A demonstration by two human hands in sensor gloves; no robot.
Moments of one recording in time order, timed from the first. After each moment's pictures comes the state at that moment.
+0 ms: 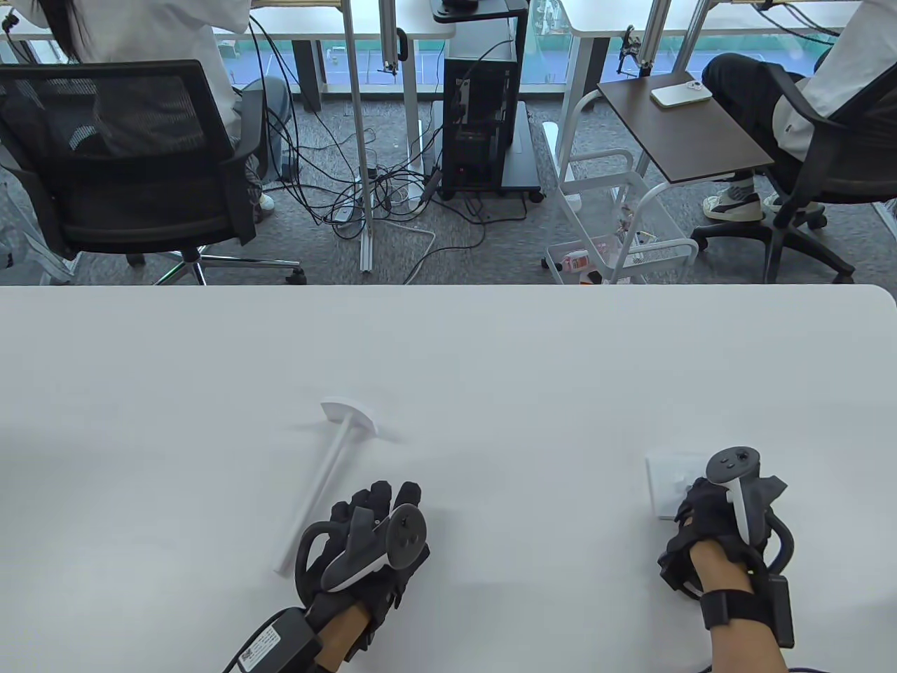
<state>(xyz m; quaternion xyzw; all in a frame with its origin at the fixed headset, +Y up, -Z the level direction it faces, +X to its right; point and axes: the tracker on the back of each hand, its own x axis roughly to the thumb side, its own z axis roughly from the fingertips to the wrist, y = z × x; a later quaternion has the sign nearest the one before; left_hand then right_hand) -0.108 -0.749 -0.262 -0.11 -0.11 0.01 0.99 0.351 -0.781 -0.326 -0.41 0.11 0.89 0.14</state>
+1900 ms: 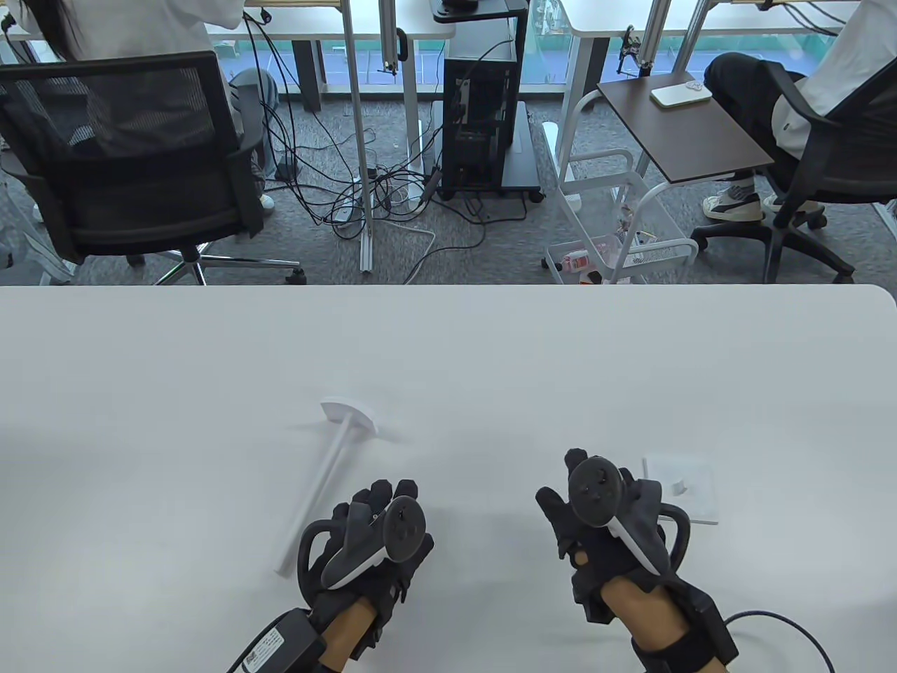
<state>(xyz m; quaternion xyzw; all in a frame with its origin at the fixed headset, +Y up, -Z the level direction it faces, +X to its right) -0.107 -0.743 -0.265 -0.10 -0.08 0.04 0.99 0.159 -0.685 -0.281 -0.03 0.00 0.99 0.10</state>
